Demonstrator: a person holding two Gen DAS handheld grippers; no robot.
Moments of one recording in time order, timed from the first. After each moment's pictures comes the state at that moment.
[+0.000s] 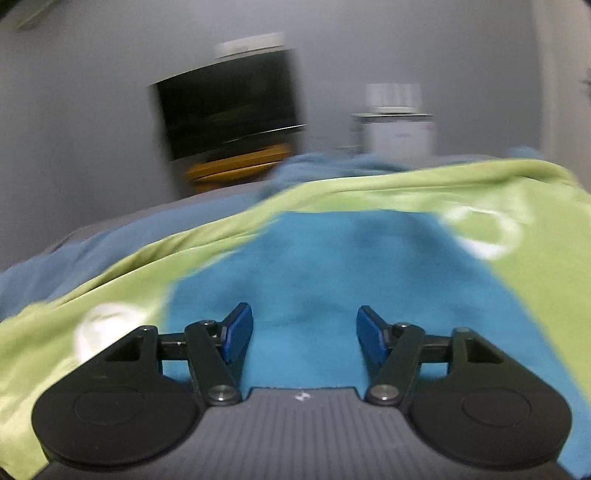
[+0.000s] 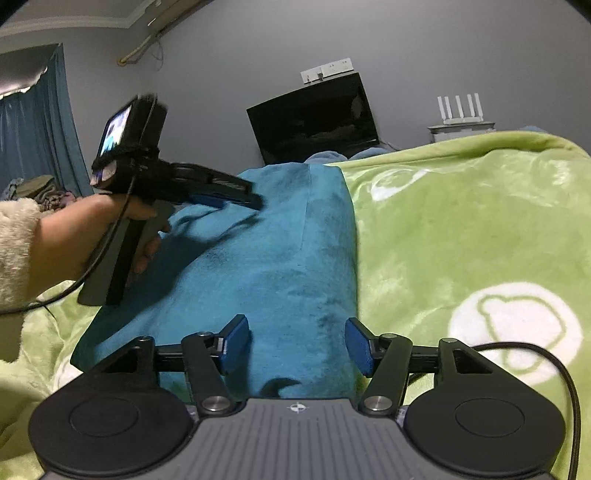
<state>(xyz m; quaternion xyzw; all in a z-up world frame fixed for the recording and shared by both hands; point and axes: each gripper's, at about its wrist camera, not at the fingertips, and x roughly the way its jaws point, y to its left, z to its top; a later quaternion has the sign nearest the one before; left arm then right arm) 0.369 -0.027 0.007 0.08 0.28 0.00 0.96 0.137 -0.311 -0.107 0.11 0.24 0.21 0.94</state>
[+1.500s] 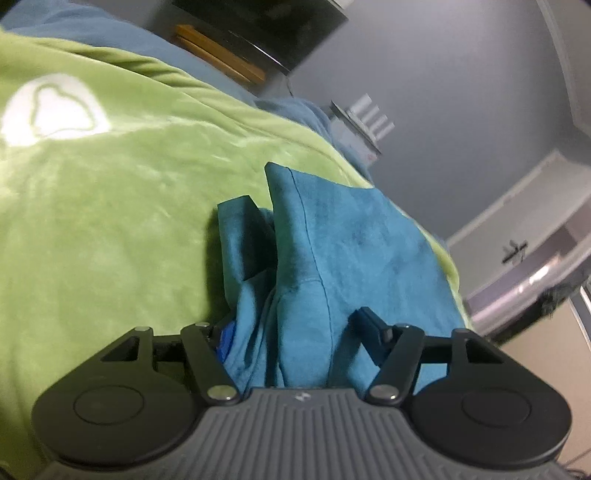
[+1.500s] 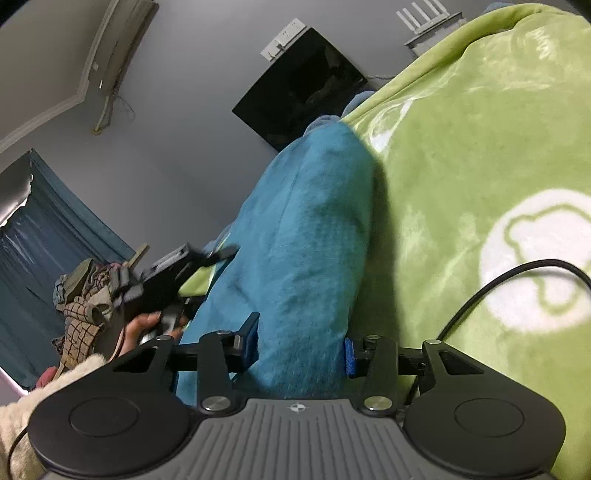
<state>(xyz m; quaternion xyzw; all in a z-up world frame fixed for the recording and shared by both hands) 0.366 0.088 -0.051 -0.30 0.36 -0.19 0.86 0.172 -0.350 -0.102 0.32 0.33 0.26 0.85</state>
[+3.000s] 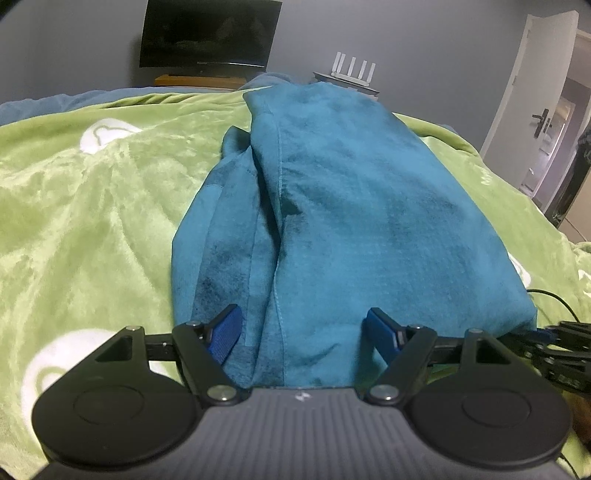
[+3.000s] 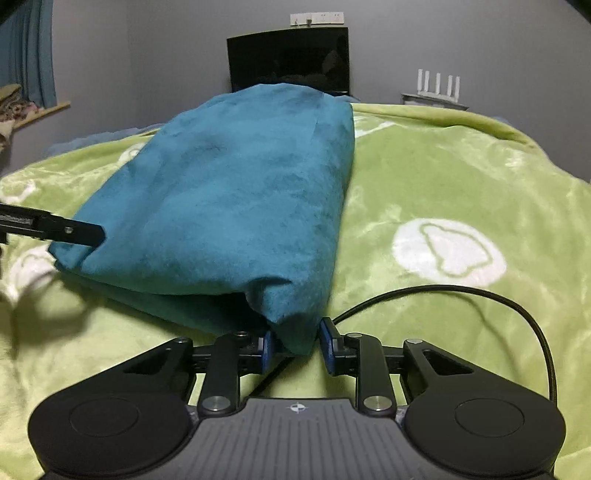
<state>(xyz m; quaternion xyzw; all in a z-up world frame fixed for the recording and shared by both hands) 0.171 0.036 -0.054 -0.07 0.36 -0.15 0.92 0.079 -0.298 -0.102 -0.02 0.34 0.14 0.93</state>
